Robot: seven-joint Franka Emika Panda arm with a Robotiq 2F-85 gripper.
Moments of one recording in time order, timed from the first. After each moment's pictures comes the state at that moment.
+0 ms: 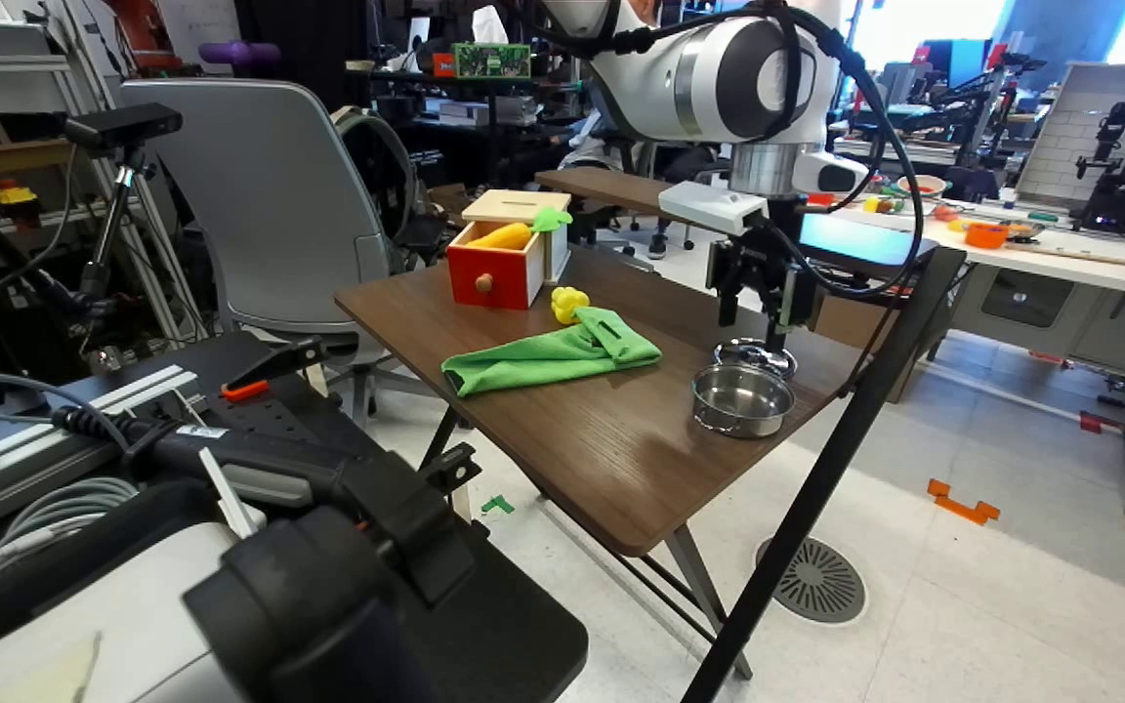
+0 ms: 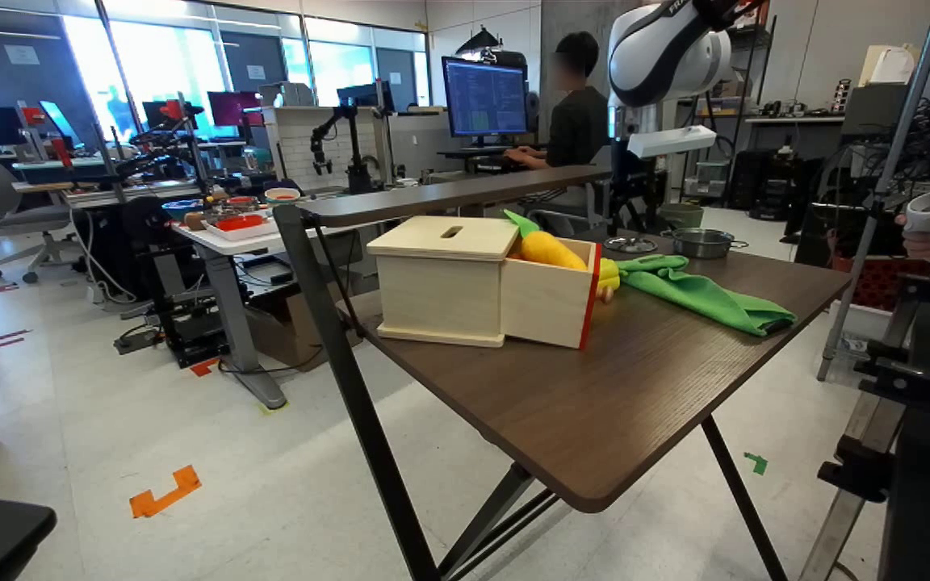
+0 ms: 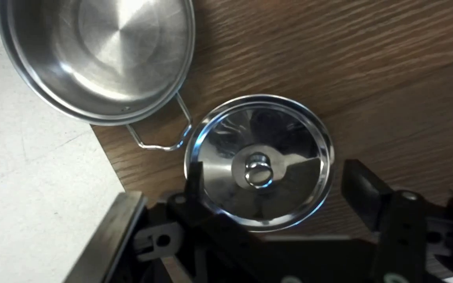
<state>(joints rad) -0.12 1.08 -0.13 -1.13 0.01 2.20 0.24</state>
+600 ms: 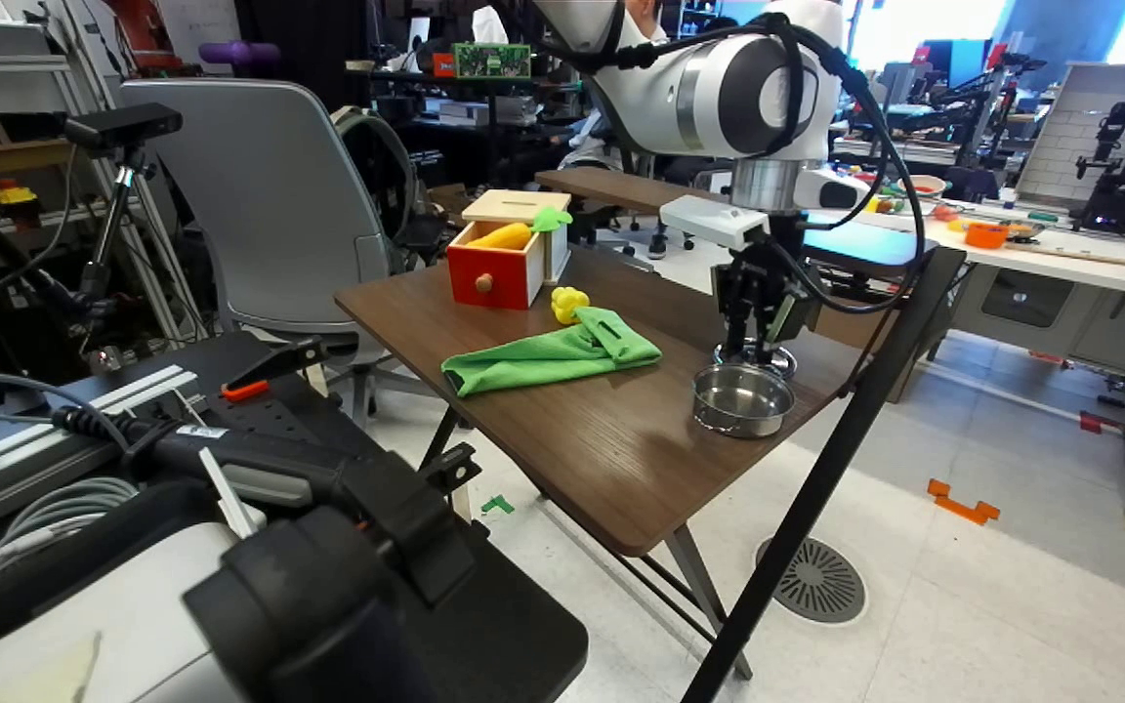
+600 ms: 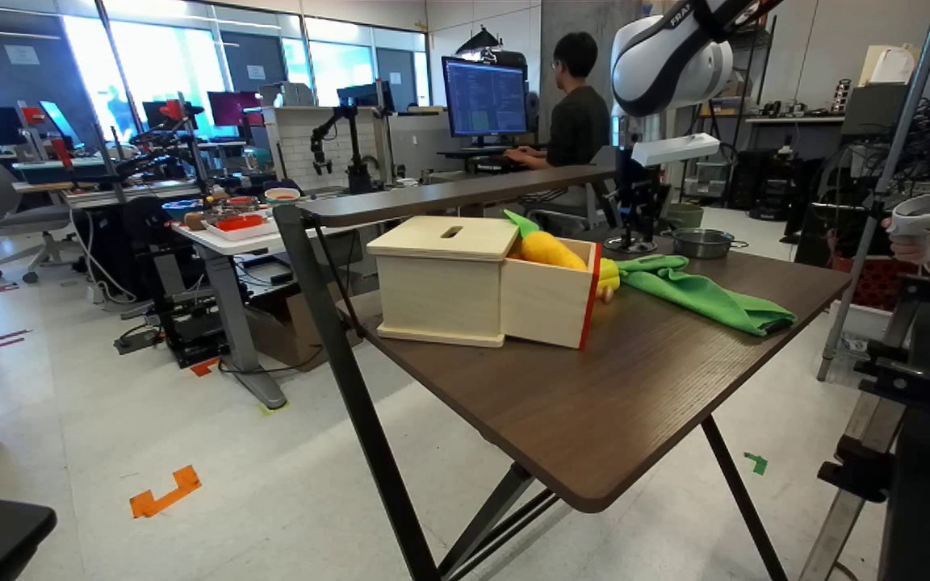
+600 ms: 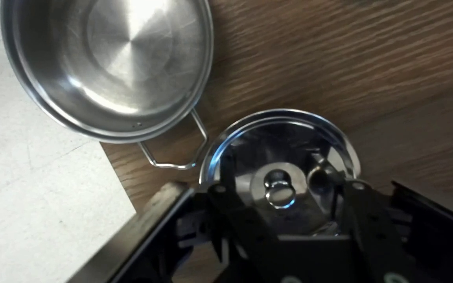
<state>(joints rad) -0.13 1.10 -0.14 -1.13 0.01 2.20 0.24</state>
